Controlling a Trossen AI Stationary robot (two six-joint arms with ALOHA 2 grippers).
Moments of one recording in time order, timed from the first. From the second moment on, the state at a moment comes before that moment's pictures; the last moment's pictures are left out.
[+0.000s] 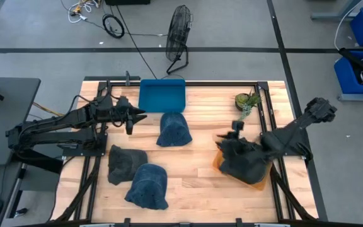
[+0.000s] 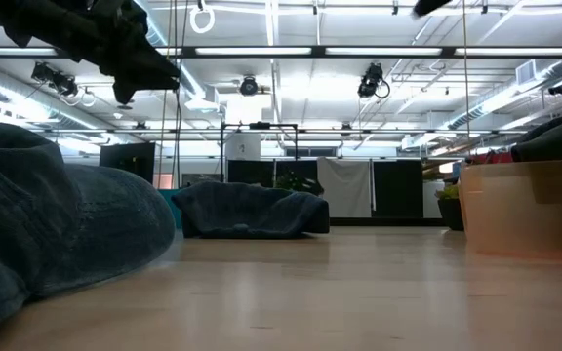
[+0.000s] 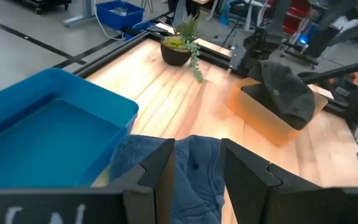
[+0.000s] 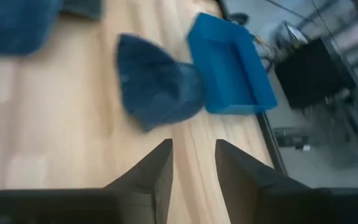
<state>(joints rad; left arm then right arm) 0.32 0.69 0.51 -0.13 0.06 -0.25 0.53 1.37 1.25 -0.96 0.82 0.33</state>
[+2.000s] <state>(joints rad) 0.32 0.88 0.60 -0.40 0.15 0.00 -0.05 1.60 0.87 0.25 0.17 0.02</state>
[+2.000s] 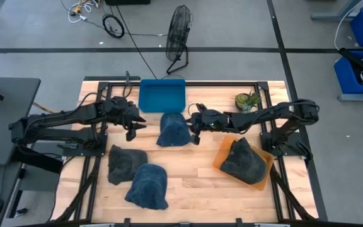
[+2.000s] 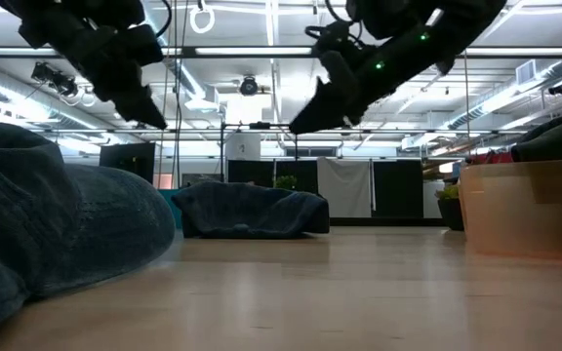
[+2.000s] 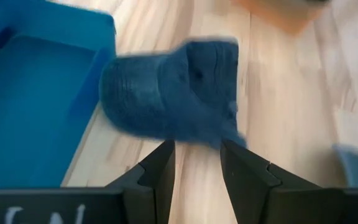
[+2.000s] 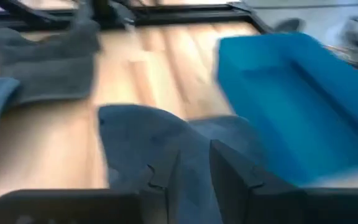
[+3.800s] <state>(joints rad) 0.23 1.52 0.62 0.26 0.02 -0.27 -0.02 1.42 0.94 -0.26 0.24 0.15</state>
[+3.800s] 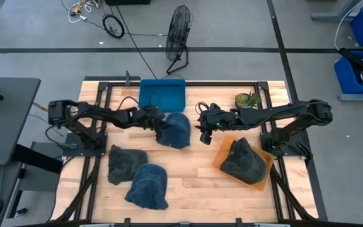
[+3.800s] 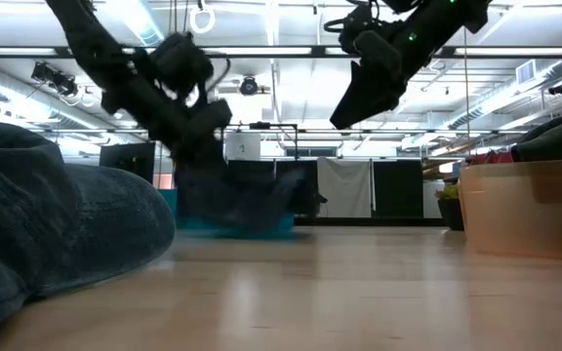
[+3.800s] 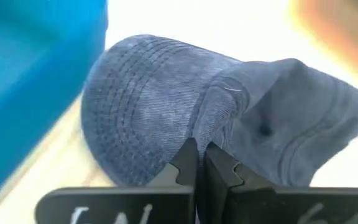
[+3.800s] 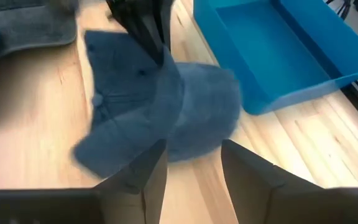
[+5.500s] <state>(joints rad) 0.77 1.63 1.12 -0.46 0.33 1.44 -0.02 1.42 0.94 -0.31 0.25 0.14</state>
